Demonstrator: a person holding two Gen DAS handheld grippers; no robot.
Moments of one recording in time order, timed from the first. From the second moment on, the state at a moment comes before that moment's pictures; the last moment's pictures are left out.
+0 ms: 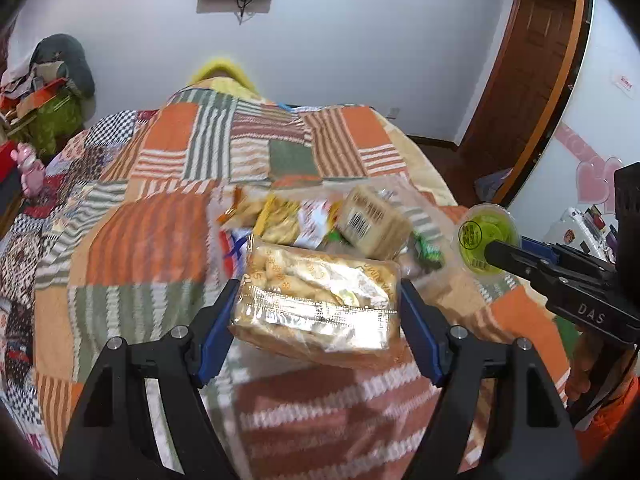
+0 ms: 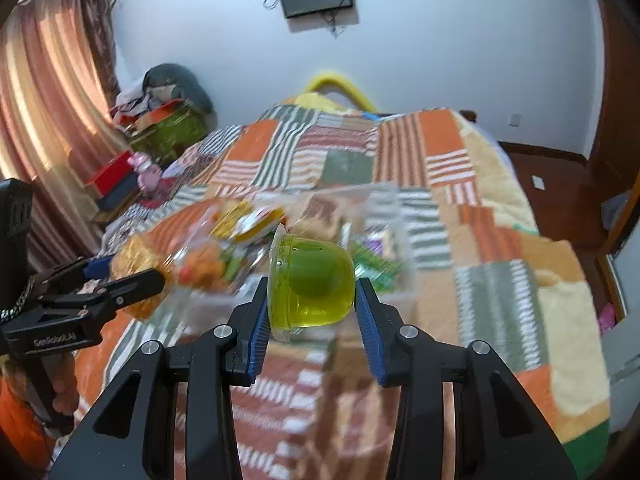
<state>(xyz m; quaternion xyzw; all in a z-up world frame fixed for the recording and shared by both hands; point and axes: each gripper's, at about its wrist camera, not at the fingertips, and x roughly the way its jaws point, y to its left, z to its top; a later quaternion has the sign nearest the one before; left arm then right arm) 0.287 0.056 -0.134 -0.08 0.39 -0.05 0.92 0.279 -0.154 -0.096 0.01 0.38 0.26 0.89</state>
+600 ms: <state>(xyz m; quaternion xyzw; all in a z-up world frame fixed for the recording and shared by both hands) 0.376 0.028 -0.167 -0.09 0.41 -0.05 0.91 0.338 -0.148 -0.126 0.00 0.40 0.25 0.88</state>
